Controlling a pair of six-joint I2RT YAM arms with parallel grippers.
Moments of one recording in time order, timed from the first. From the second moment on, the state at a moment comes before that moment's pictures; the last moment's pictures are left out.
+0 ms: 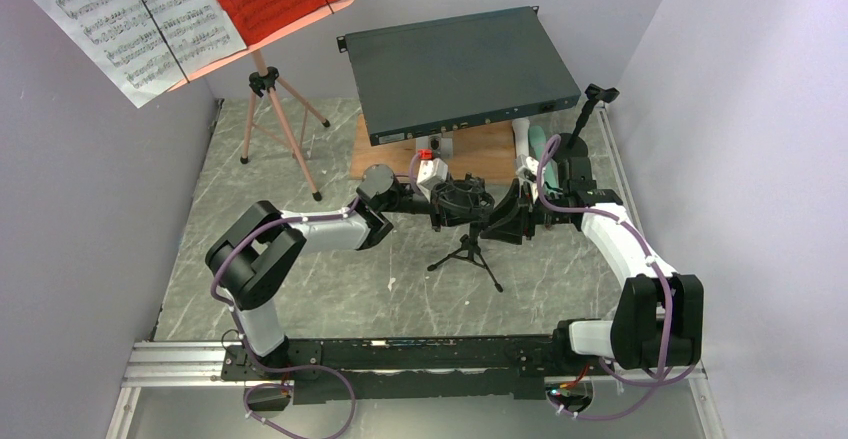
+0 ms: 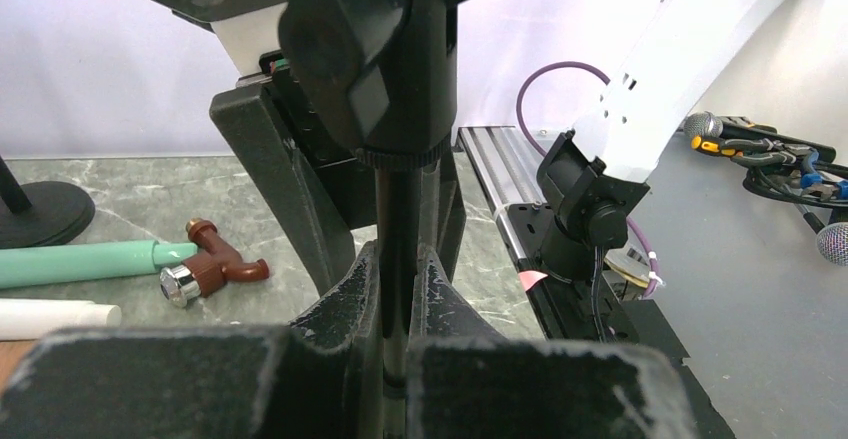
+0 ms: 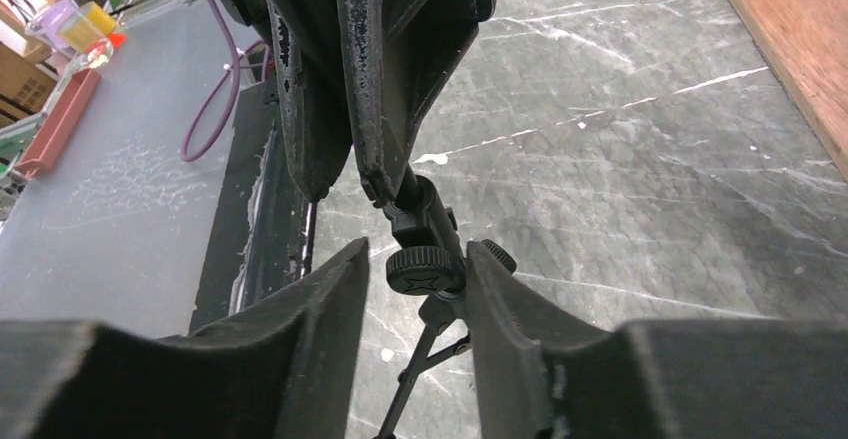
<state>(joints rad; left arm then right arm) -0.79 1.76 0.95 1.14 0.92 -0.34 0.04 1.29 0.83 -0.63 -1.43 -0.75</state>
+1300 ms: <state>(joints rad) -0.78 1.76 0.93 1.15 0.88 -0.38 0.12 1.09 0.82 -0.73 -1.12 -1.26</state>
